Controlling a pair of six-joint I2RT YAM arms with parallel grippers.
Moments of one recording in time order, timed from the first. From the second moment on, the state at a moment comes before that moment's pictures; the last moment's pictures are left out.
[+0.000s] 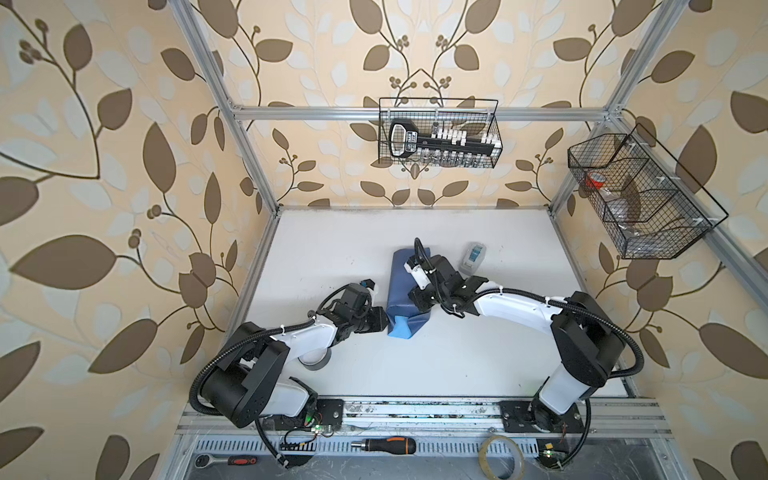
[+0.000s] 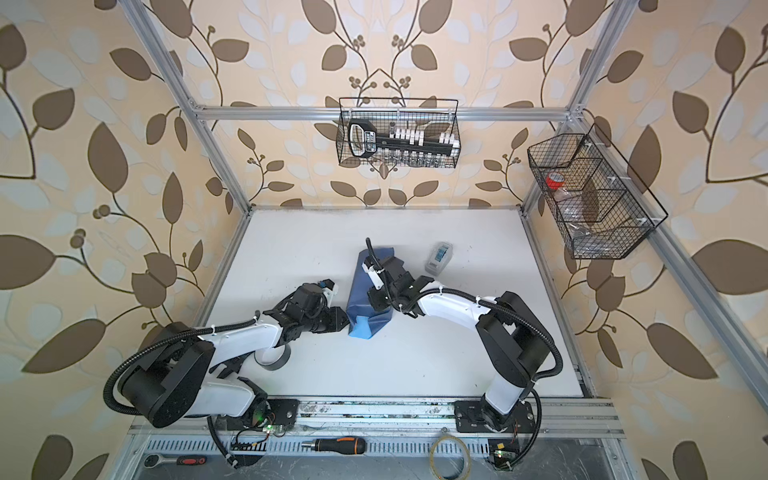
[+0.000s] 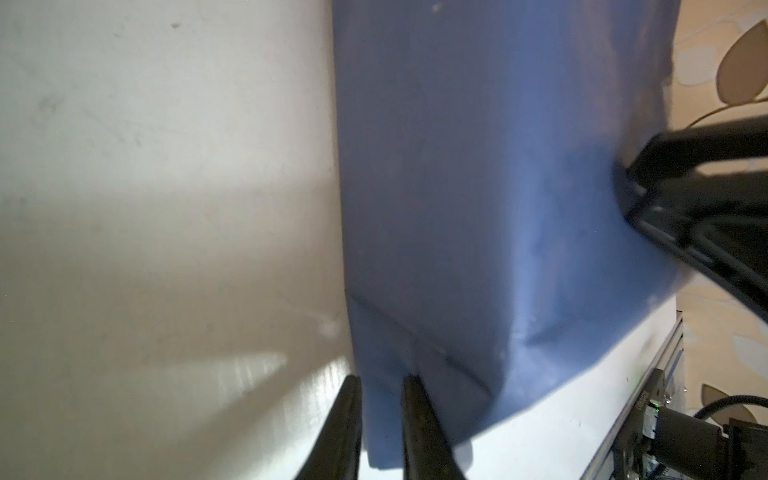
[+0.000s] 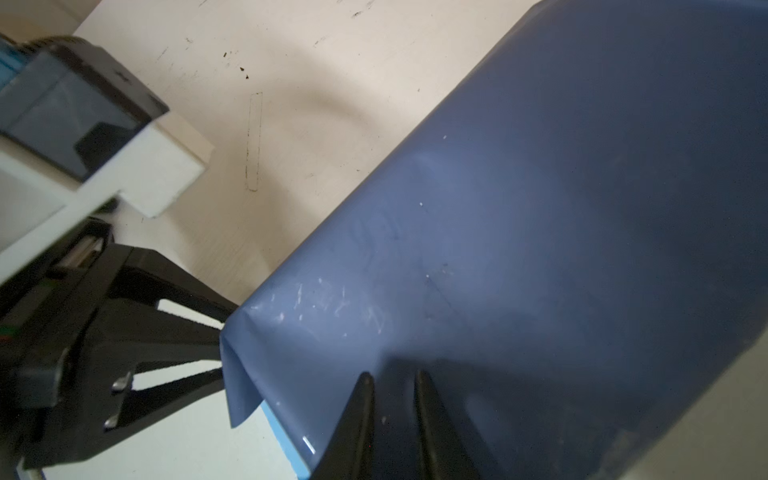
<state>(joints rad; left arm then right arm) -0.51 1.38 0.48 0.05 0.33 -0.63 0.74 1.70 1.06 -0.21 -0.06 0.18</state>
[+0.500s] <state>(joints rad) -0.53 1.38 0.46 0.11 0.33 -0.67 0.74 1.70 1.05 -0.19 -0.06 0.18</state>
